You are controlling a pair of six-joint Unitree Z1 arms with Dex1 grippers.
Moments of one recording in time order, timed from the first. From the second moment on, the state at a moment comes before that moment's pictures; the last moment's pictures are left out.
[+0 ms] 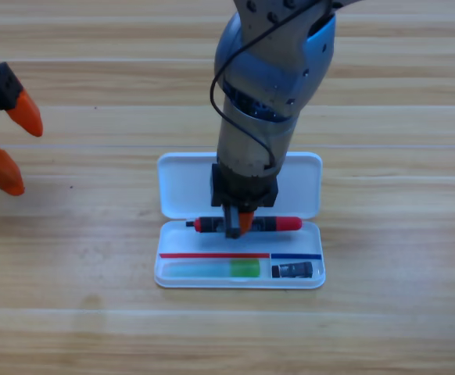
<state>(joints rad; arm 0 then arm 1) -0.31 1.80 -1.55 1.20 -0.23 1.11 1.00 2.34 -2.07 1.07 -0.06 -0.69</state>
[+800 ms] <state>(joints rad) -0.31 1.81 -1.54 1.19 -0.24 1.11 1.00 2.34 -2.08 1.07 -0.06 -0.65</state>
